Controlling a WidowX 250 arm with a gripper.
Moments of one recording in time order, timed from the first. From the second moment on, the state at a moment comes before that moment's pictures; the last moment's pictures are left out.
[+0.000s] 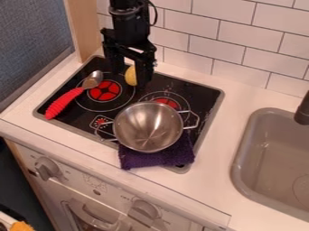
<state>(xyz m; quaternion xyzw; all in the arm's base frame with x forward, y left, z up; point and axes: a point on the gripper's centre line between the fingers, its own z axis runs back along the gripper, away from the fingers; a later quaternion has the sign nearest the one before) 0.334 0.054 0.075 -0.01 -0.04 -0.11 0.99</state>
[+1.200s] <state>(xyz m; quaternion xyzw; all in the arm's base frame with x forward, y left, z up) 0.288 0.014 0.026 -0.07 0.03 -0.18 0.98</state>
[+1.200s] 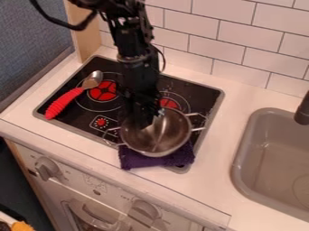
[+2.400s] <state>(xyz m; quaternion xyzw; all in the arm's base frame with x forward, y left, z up) 0.315 0.039 0.047 -0.11 -0.01 -0.11 0.99</state>
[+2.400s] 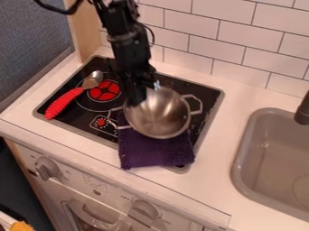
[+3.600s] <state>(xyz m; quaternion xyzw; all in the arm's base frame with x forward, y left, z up) 0.388 0.040 0.026 -0.16 0.01 -0.07 0.99</state>
